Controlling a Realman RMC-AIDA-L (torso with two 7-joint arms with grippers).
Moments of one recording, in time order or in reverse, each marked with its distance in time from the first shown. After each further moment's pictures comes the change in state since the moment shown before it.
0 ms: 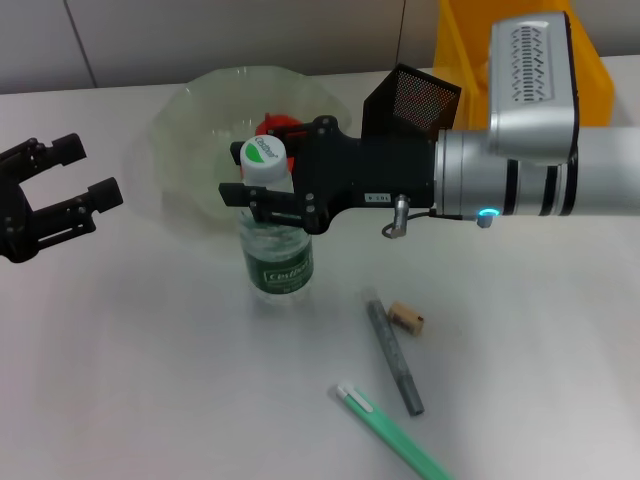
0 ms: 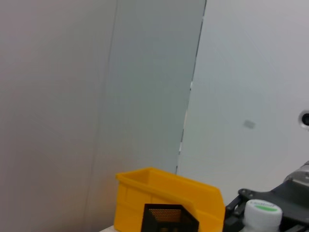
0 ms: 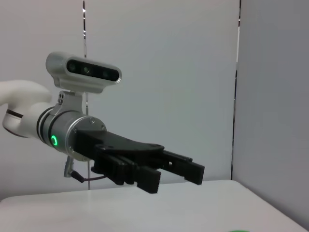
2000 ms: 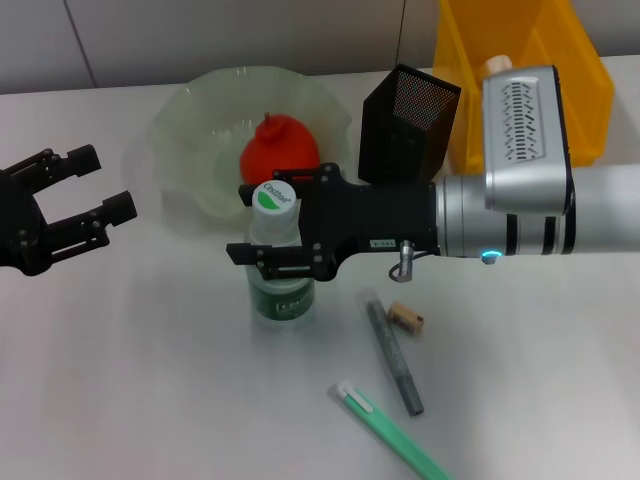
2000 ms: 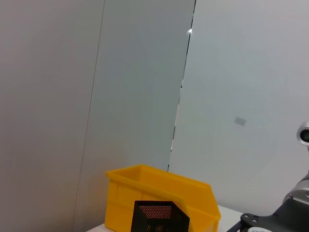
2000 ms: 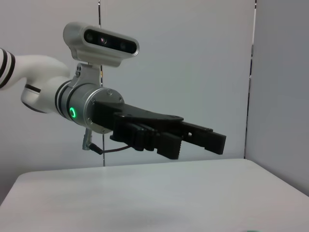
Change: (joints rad) left arm 0.003 -0.011 0.009 -0.009 0.008 0.010 0.024; right arm -0.030 0.000 -0.059 0.053 0.010 -0.002 -0.070
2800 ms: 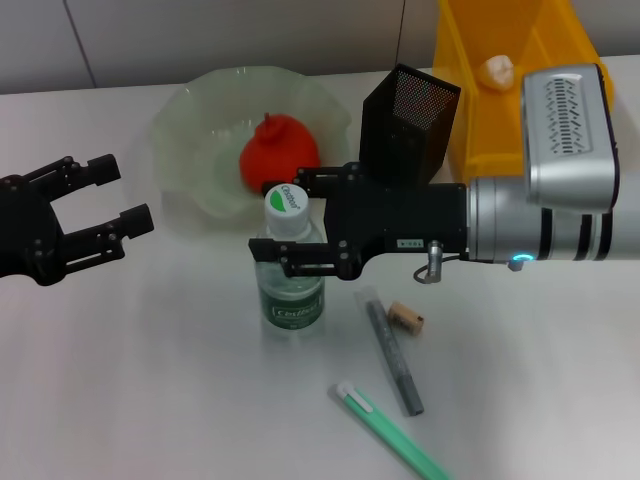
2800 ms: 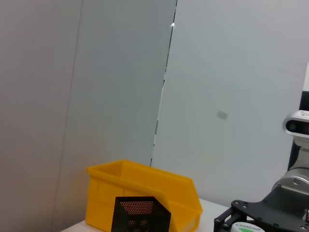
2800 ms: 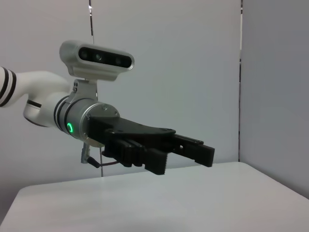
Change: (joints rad) left arm -0.008 0.002 0.041 0.002 0.001 0.016 -0.004; right arm -0.084 -0.010 0.008 -0.105 -0.009 -0.035 0.086
